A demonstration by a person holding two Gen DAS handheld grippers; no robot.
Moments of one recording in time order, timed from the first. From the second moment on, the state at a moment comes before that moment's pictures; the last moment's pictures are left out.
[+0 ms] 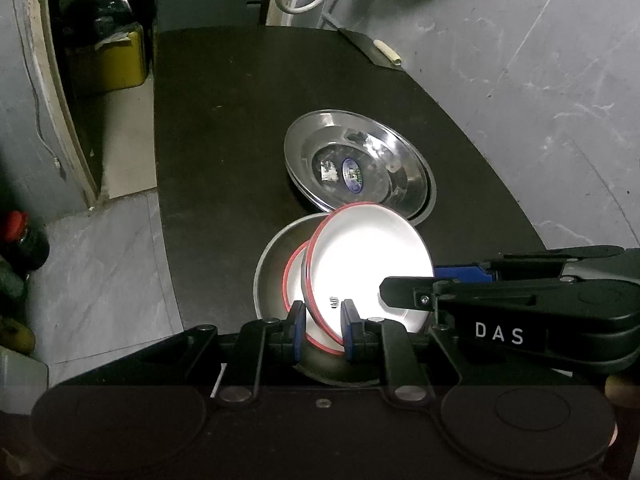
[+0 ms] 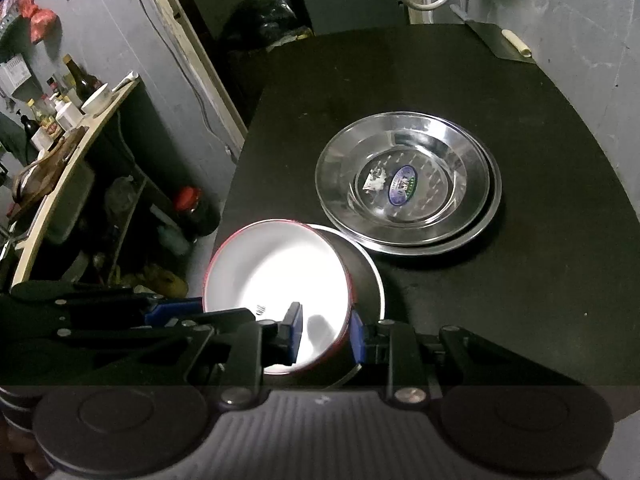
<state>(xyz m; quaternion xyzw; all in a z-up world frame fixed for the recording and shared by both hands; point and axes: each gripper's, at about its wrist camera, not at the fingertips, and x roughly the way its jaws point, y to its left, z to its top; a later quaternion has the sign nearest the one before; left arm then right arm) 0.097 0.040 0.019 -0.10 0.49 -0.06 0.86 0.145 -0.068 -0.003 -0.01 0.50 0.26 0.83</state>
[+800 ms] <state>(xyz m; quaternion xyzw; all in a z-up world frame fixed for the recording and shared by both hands) 0.106 0.045 0.008 -0.11 0.51 -0.06 0.85 0.153 -0.060 -0.009 -0.03 0.52 0.25 0.82</state>
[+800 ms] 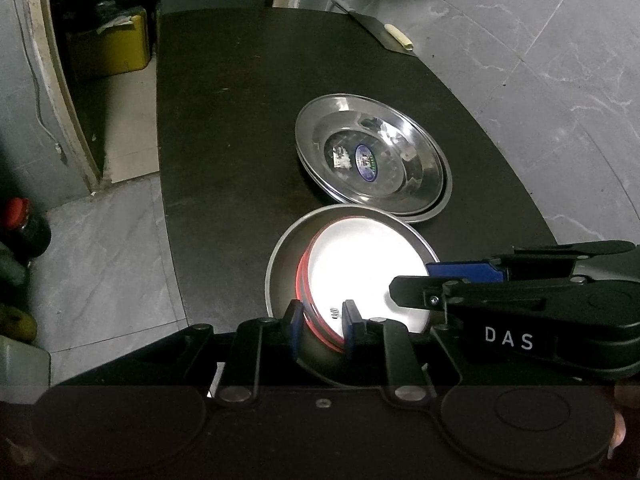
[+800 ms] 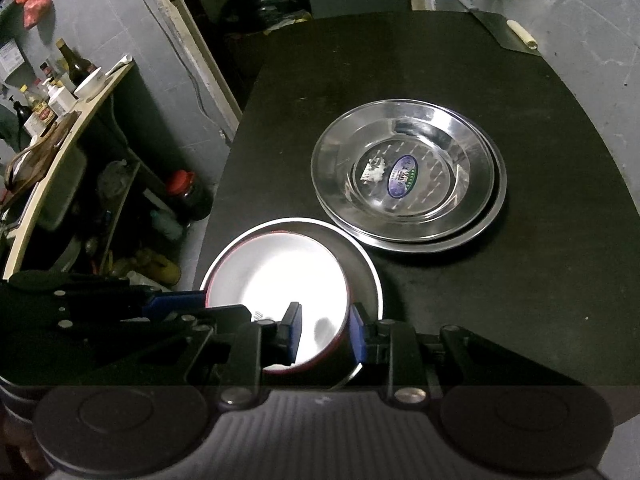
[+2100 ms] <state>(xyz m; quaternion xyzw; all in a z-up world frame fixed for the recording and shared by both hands) 0.085 0.070 0.033 -0.13 0.46 -0.02 0.88 0.139 -0.081 0.020 0.01 0.43 0.22 0.87</state>
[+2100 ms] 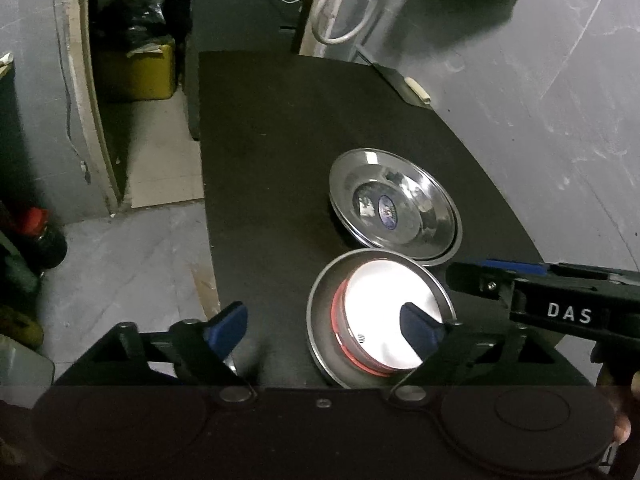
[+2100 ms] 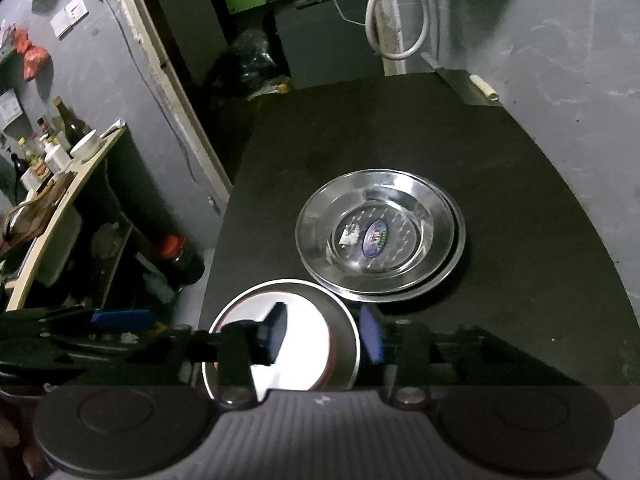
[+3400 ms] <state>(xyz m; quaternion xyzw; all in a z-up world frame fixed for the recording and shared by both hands) 0.035 0.099 0.012 -0.14 0.42 0.09 0.89 0.137 -0.105 -0.017 -0.13 0.45 0.12 0.87</state>
